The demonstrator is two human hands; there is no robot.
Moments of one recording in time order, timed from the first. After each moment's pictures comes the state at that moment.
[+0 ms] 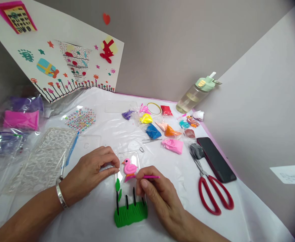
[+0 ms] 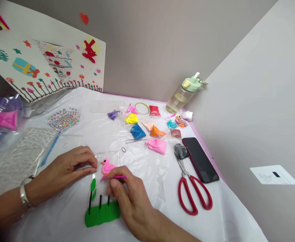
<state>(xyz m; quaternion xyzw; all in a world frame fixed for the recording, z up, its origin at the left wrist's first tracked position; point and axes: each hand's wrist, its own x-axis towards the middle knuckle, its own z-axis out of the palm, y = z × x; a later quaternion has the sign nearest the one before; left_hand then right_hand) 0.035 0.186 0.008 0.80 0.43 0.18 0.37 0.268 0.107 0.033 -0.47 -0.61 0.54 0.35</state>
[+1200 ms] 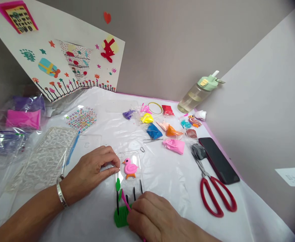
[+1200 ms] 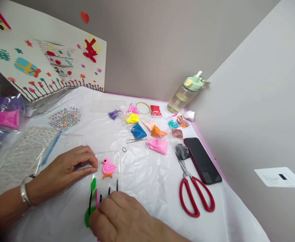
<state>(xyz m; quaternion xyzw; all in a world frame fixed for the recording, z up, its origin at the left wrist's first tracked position) 0.035 0.185 0.009 0.81 0.42 0.19 0.36 0.269 0.096 0.044 -0.28 -0.93 0.15 0.20</state>
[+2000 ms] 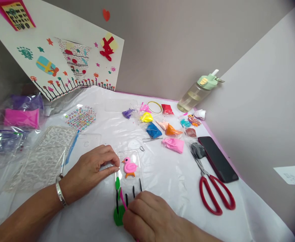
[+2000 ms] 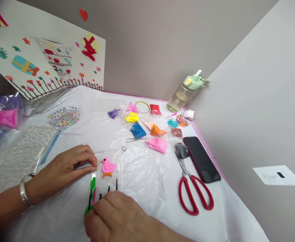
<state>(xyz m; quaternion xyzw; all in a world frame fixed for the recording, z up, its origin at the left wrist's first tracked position) 0.036 0.185 0.011 0.81 0.42 0.19 0.35 0.264 0.096 0.035 -0.26 -0.93 0.14 0.21</state>
